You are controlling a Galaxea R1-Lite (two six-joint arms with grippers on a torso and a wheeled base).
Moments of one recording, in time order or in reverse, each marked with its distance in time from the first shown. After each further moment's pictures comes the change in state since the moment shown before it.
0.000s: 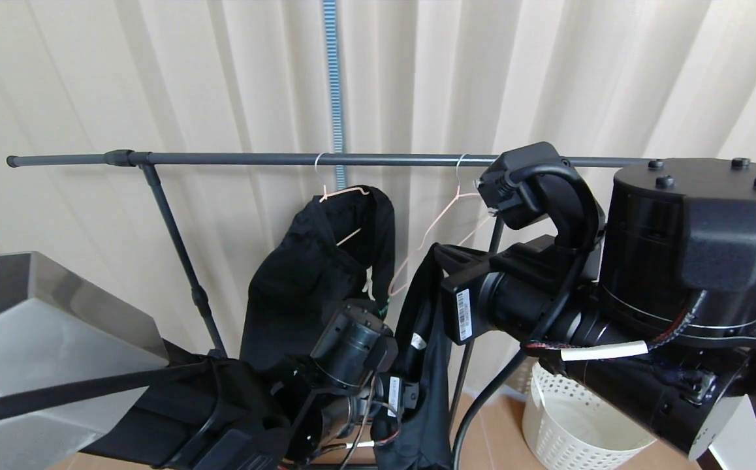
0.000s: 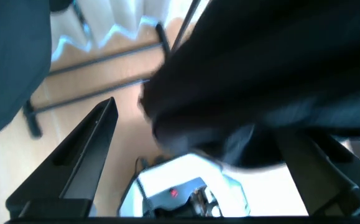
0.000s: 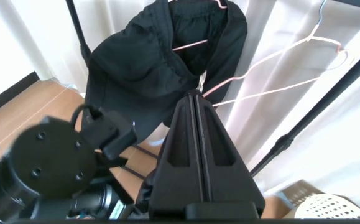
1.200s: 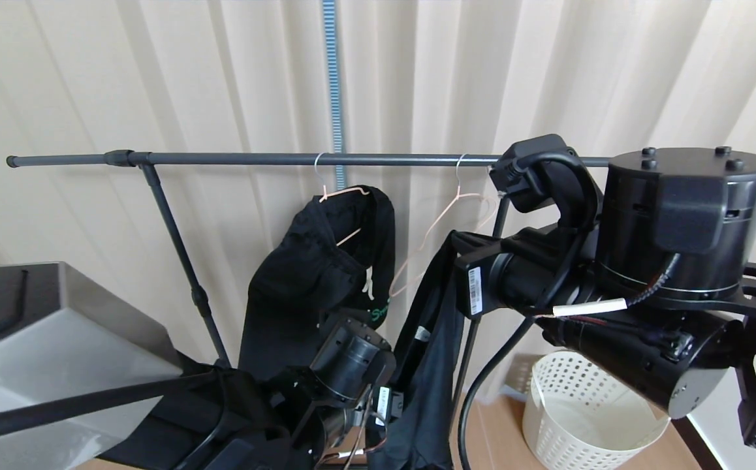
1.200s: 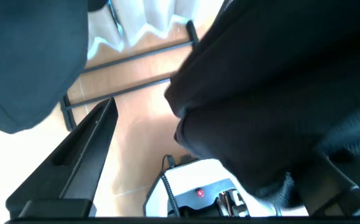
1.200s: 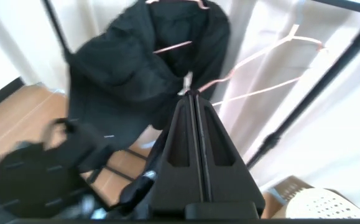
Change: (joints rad) left arm -0.003 0.012 0.043 0.003 0.110 0.050; right arm -0.086 0.015 -0.013 -0.009 0.000 -0.014
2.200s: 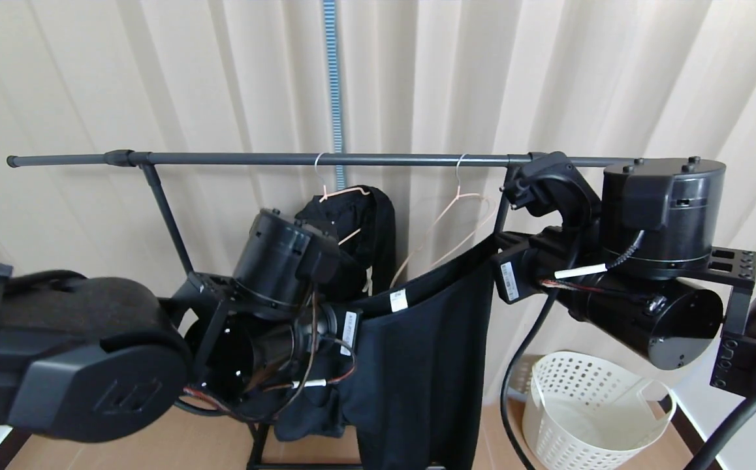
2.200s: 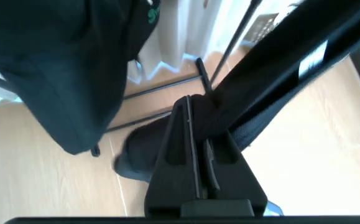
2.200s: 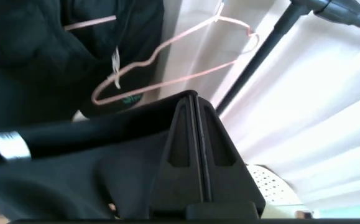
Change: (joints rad) left arm 0.075 -0.271 -0.204 0.344 0.011 0.125; right arm -0.180 0.014 0.046 0.011 0.004 -0.182
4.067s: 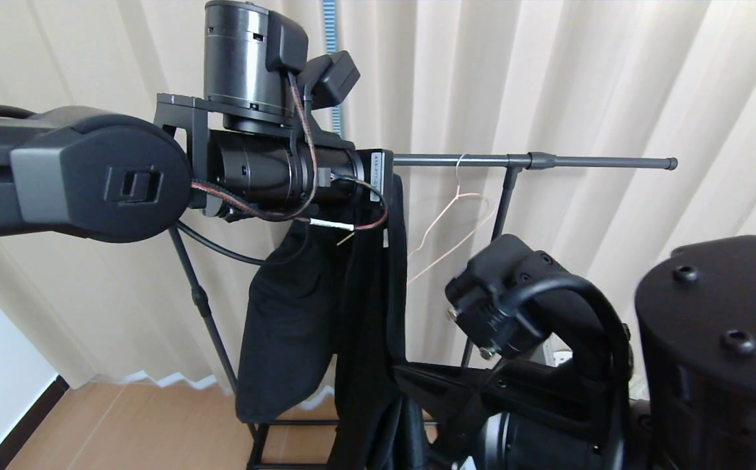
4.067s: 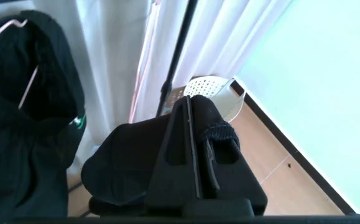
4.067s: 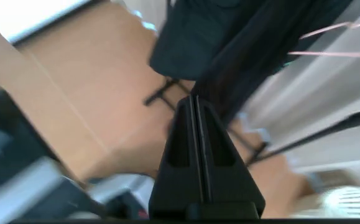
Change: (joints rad) left arm 0.113 0.099 -0.549 0.086 -0.442 0.106; right arm 0.492 -0.093 -0.066 0.354 0.132 0.395
